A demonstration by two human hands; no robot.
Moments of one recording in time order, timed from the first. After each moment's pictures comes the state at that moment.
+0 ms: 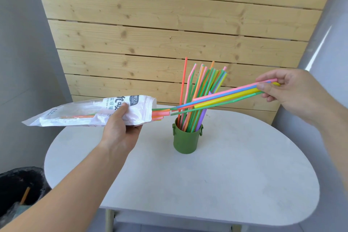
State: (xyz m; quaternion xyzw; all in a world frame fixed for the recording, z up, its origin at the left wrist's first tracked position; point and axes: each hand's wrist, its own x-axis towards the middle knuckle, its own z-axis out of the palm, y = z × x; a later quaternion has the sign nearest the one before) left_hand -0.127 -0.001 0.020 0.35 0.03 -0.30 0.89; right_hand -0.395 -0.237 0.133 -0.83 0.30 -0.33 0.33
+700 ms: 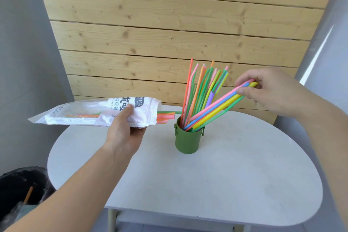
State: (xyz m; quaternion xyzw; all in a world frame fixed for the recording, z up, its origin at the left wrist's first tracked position) left_hand -0.133 0.000 0.019 0.37 0.01 -0.31 0.88; right_hand -0.366 -0.216 0.141 -0.92 0.25 -0.23 0.18
